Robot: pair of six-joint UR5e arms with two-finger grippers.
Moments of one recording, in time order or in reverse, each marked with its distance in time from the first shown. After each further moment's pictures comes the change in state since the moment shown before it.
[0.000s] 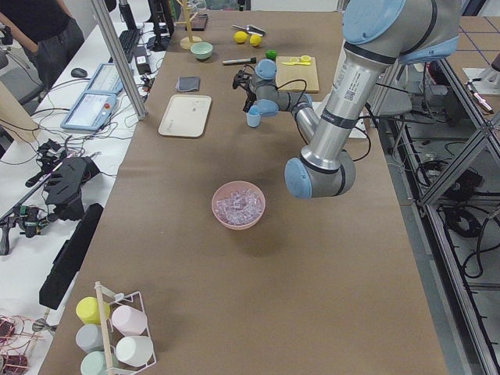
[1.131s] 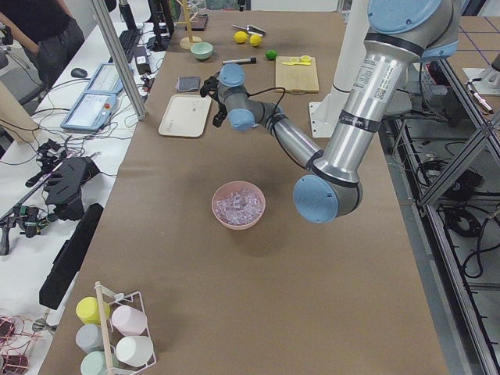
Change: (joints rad) left arm -0.385 0.186 -0.062 0.036 -0.421 0.362; right arm 0.001 -0.003 0.001 -0.001 0.020 0.002
